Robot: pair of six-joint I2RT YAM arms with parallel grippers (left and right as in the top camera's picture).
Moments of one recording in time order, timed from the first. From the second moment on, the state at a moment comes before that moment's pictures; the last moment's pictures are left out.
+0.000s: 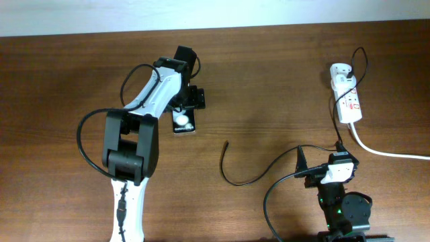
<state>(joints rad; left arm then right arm) -0.31 2.35 1.88 -1.01 -0.03 -0.36 0.03 0.01 0.01 -0.07 -0.02 -0.05</state>
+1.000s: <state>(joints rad) -0.31 2.35 1.88 -1.00 -0.03 -0.36 0.03 0.01 0.01 -0.07 -0.02 -0.05</state>
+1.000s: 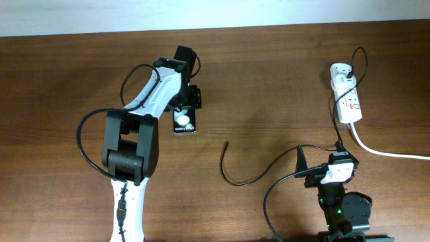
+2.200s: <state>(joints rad) -0.31 2.34 1.88 -1.00 -0.03 -0.35 0.03 0.01 0.01 -0.07 -0.02 -0.05</state>
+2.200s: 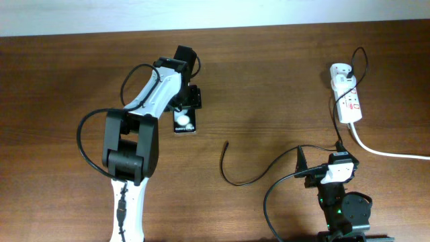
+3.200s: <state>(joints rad) -0.31 2.35 1.96 -1.07 -0.01 -0.36 0.03 0.01 0.01 -0.07 -0.02 -0.05</state>
